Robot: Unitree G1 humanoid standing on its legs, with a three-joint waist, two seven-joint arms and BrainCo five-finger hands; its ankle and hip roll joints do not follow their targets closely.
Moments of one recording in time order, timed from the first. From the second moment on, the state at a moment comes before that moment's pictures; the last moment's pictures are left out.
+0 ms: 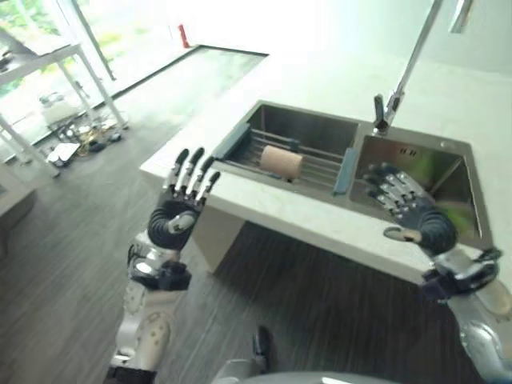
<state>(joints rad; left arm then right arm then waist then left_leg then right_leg) 0.11 0.35 0.03 -0.30 -0.90 -0.33 -0.46 0.19 -0.57 -0.16 -0.41 0.63 -0.11 0.38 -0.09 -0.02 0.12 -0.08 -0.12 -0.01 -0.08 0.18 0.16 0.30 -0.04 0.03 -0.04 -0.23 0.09</state>
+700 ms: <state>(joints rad) 0.10 0.40 0.02 -0.31 -0.84 -0.24 -0.47 0.16 -0.43 -0.06 -0.34 0.61 -0.10 0.32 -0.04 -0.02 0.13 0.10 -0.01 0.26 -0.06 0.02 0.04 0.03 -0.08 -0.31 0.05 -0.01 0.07</state>
